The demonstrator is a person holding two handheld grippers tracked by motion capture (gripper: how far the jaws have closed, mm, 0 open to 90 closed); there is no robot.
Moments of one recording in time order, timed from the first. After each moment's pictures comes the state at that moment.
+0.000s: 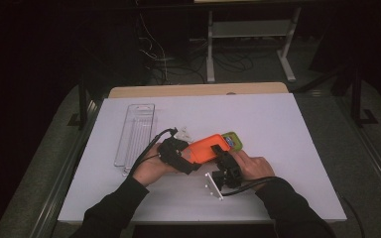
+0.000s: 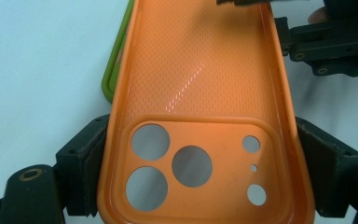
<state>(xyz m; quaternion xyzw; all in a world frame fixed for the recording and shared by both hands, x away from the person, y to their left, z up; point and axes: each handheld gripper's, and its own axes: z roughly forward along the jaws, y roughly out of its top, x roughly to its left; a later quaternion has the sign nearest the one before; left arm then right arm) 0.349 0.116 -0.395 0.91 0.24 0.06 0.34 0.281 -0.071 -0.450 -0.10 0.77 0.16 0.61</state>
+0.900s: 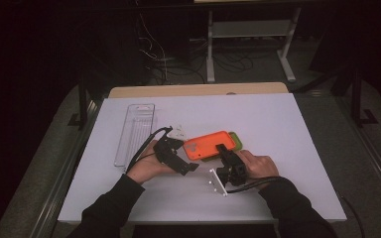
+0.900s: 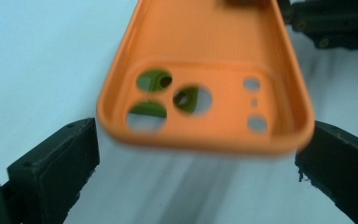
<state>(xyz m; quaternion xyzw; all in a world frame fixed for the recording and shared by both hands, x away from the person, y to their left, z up) 0.351 0.131 -0.391 0.90 0.22 0.06 0.36 0.285 -0.084 -0.441 -0.08 0.79 0.15 0.59</state>
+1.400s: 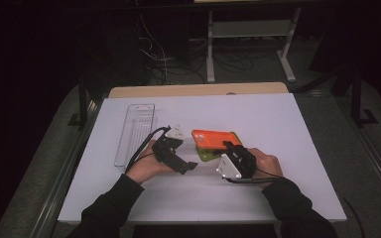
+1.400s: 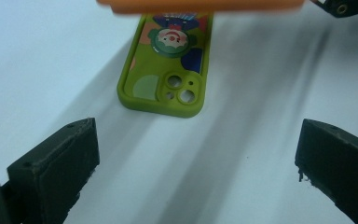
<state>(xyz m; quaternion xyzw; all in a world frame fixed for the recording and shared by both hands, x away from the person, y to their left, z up) 0.352 0.132 -0.393 0.90 0.24 0.06 0.37 0.298 -0.105 -0.426 0.05 0.82 0.23 0.52</state>
